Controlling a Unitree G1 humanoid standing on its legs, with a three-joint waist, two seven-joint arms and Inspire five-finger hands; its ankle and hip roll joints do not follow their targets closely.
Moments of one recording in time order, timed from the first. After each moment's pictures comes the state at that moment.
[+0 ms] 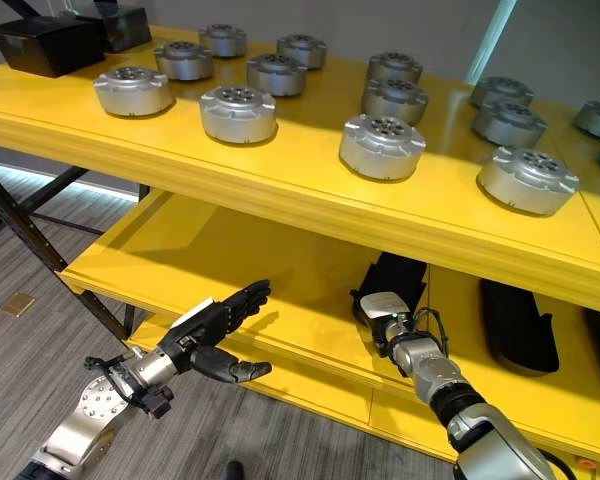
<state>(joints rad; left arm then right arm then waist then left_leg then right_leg) 0.02 0.60 -0.32 -0.04 -0.39 -0.18 -0.36 -0.49 -0.59 0.60 0.74 -0.86 0.00 0.02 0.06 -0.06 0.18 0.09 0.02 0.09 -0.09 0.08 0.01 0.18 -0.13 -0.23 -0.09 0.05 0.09</state>
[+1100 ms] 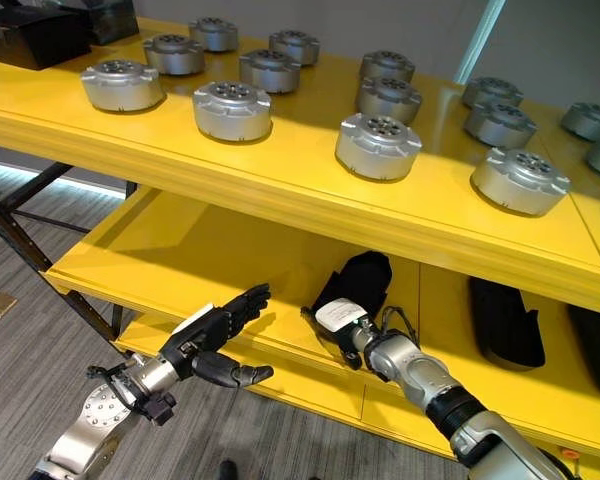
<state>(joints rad) 0.06 0.56 -0.31 -0.04 -0.38 -0.20 -0.36 -0.44 -0.63 0.65 0.43 -0.95 -0.14 0.18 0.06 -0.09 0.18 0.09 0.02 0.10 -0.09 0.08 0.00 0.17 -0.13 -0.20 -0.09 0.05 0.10</state>
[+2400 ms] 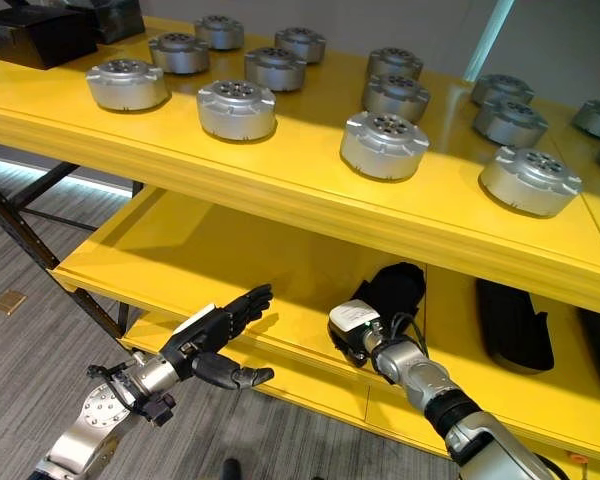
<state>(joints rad) 0.06 0.57 -0.31 -0.04 -0.38 -0.20 -0.38 -0.44 -0.59 0.63 0.60 -1.00 -0.10 0.06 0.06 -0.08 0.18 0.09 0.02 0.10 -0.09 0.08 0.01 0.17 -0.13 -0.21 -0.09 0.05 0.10</state>
